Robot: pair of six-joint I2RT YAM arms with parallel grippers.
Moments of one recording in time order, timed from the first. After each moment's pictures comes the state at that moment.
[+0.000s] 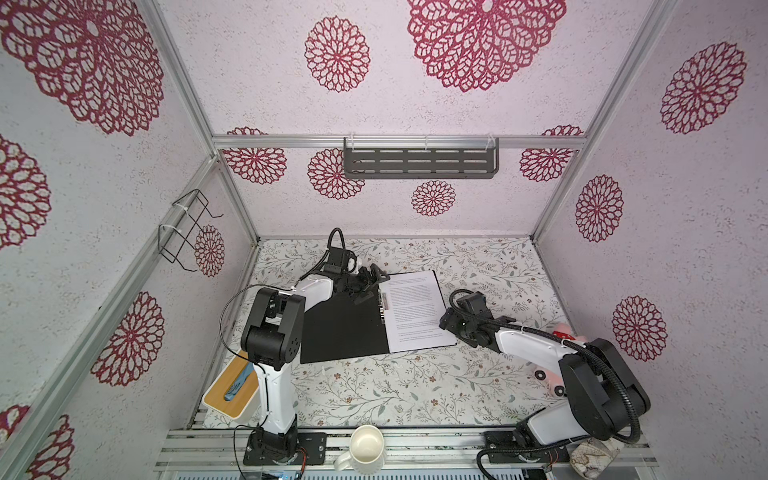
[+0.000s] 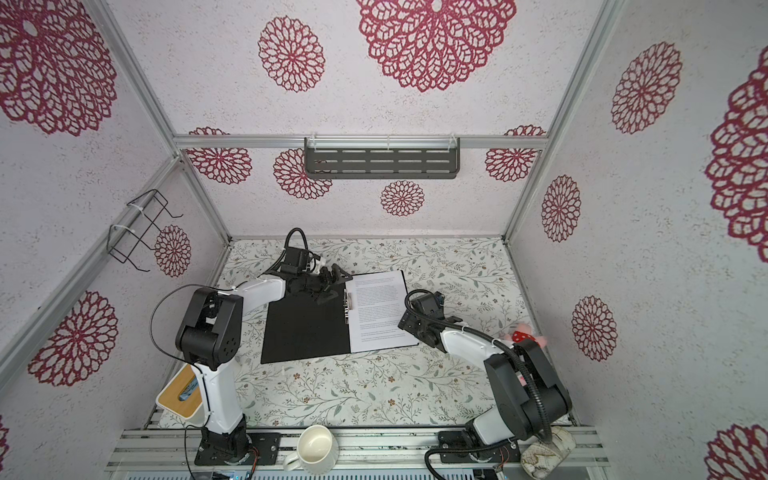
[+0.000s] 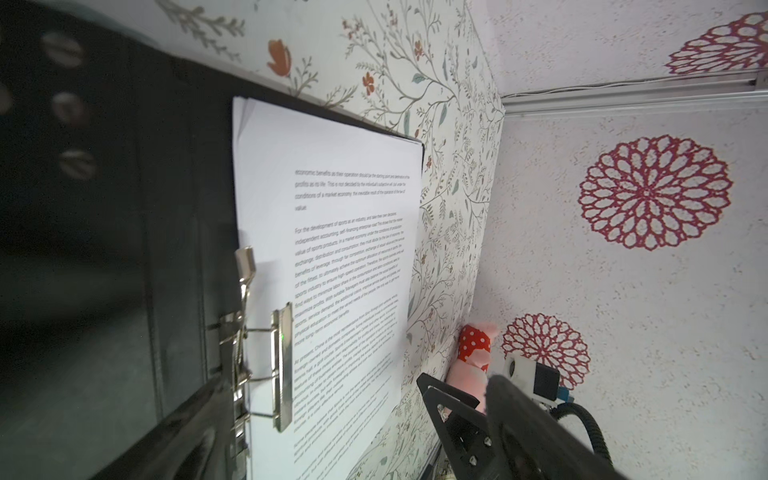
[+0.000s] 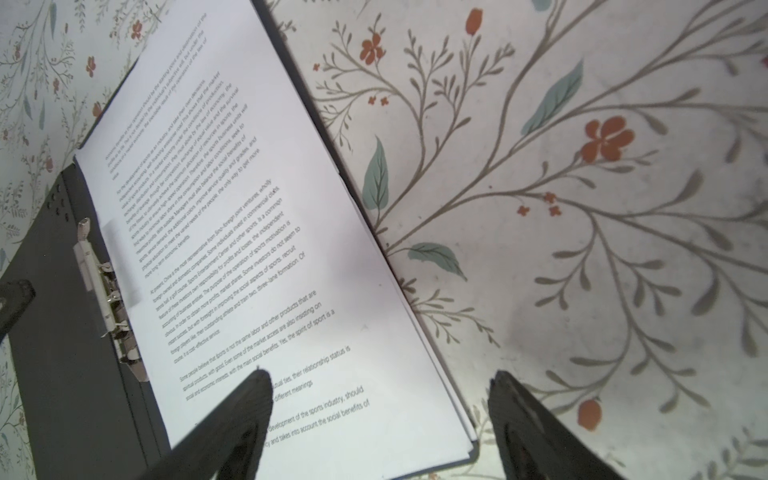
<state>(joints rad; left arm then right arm) -0.27 2.03 1.35 -0.15 0.66 -0.83 0.49 1.48 0.73 -0.20 0.08 0.92</state>
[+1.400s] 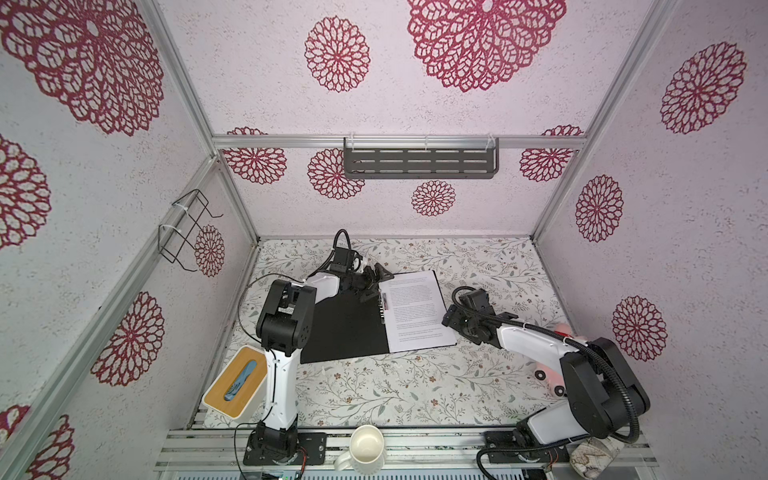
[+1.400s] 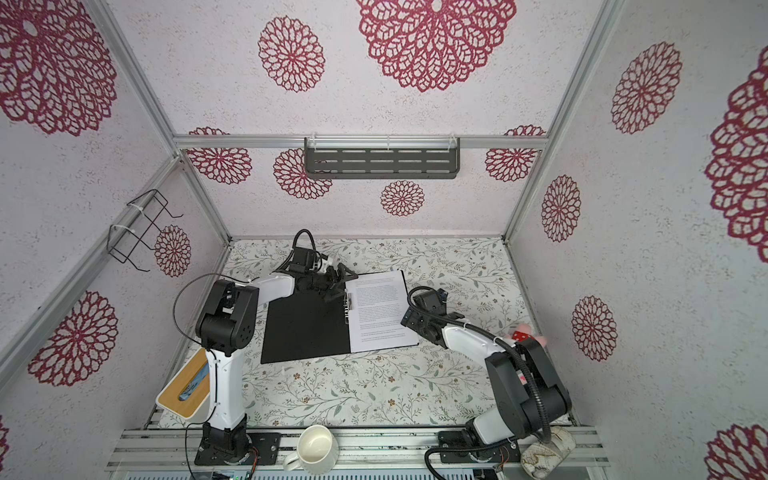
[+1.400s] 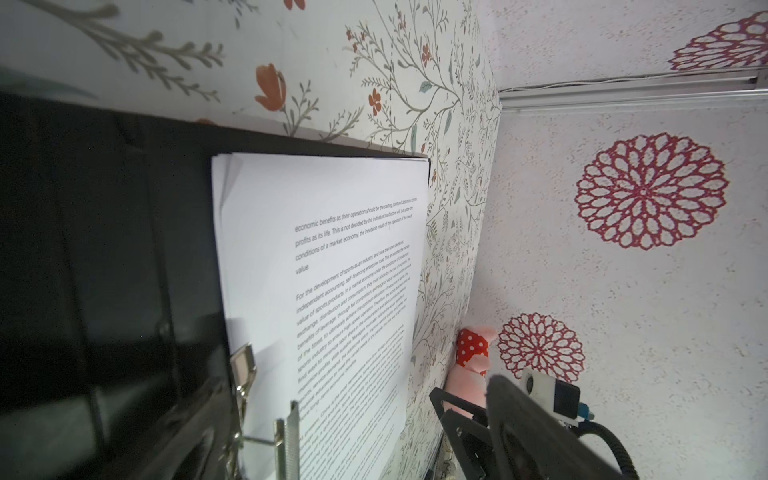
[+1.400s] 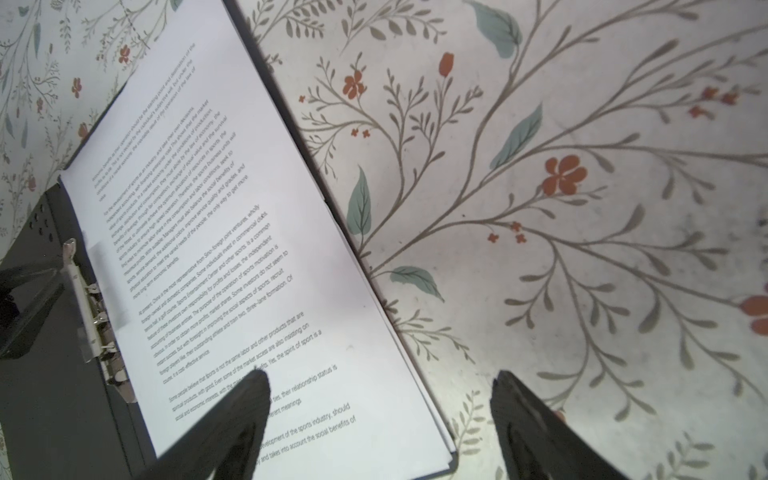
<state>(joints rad) -0.27 2.19 1.45 -0.07 0.73 -0.84 0.46 1.48 0.76 -0.24 0.10 0.90</state>
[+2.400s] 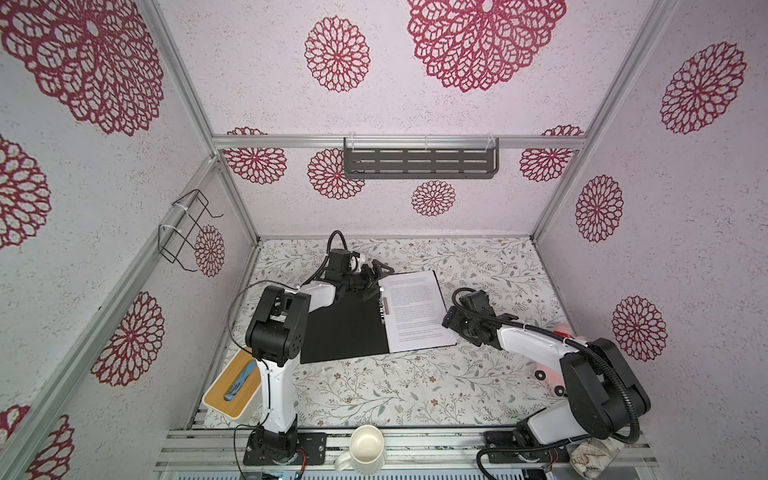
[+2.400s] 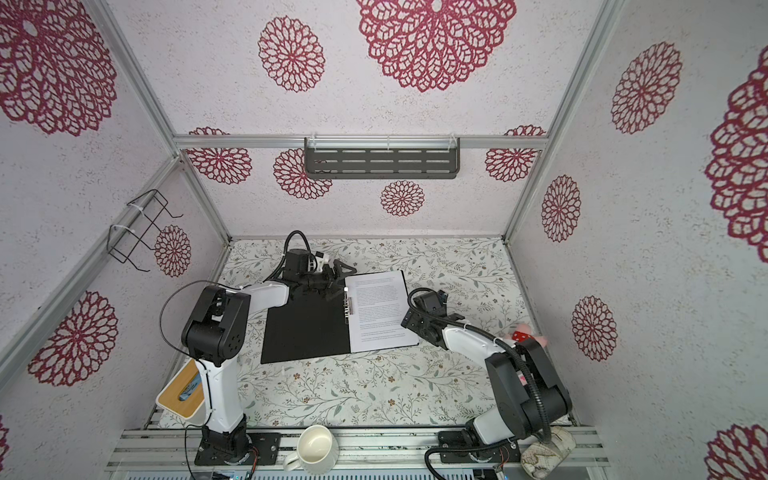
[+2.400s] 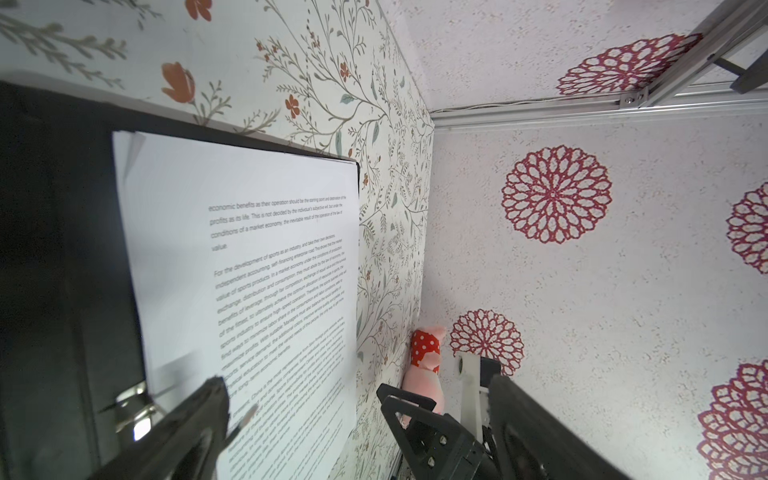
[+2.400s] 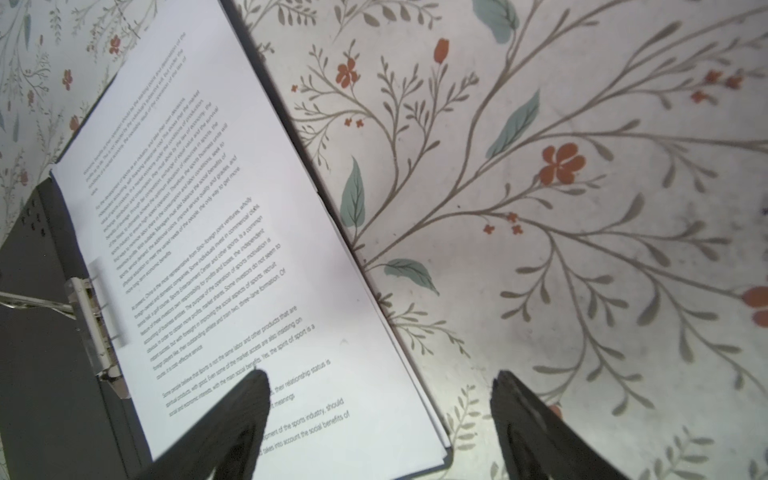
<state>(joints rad) -0.28 2.06 1.26 0.21 0.76 -1.00 0.46 1.48 0.74 -0.24 0.09 0.90</state>
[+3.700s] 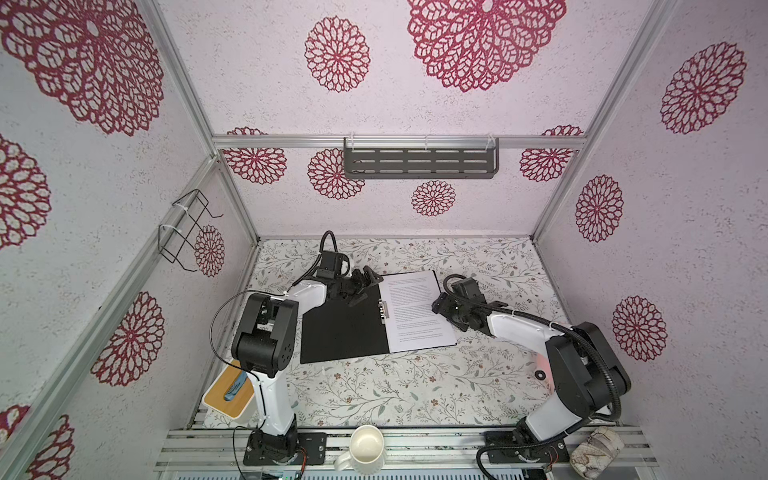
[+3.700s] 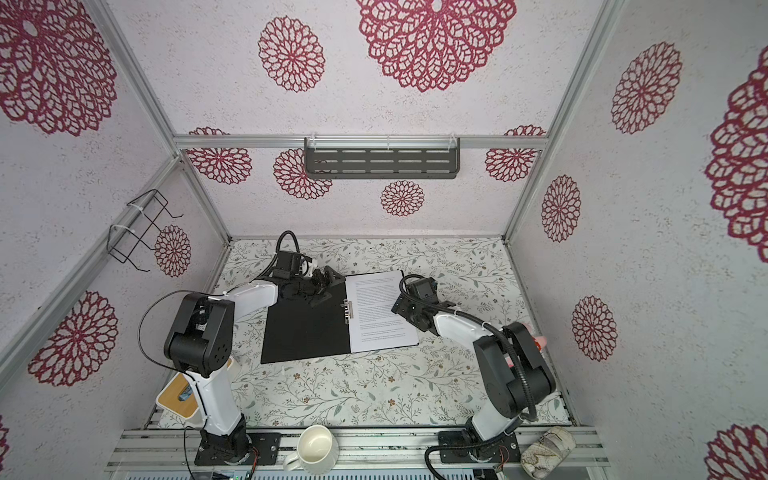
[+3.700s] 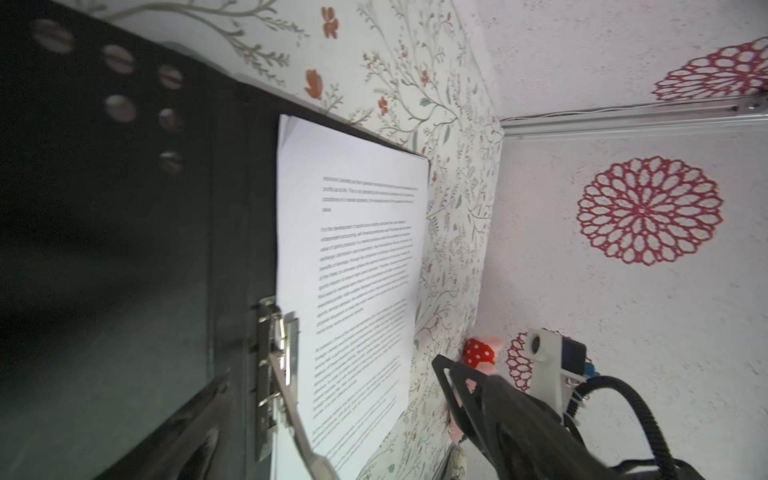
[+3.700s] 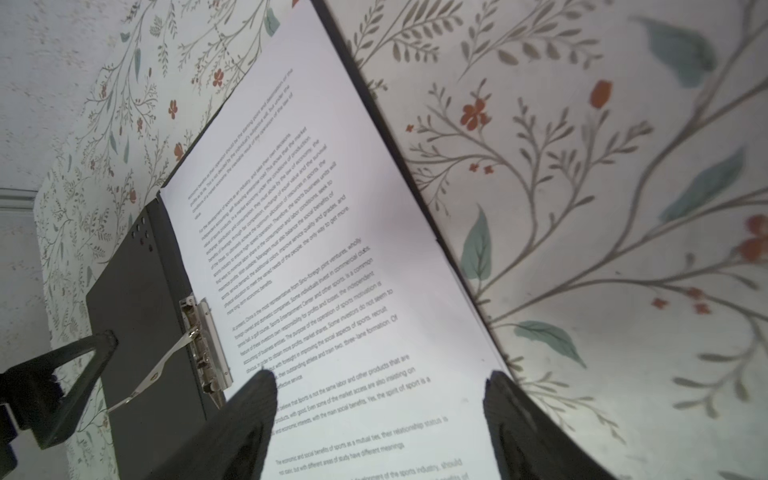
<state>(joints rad) -0.24 1.94 1.23 -0.10 0.61 -0.83 0.48 1.62 0.91 -0.17 0.00 0.94</state>
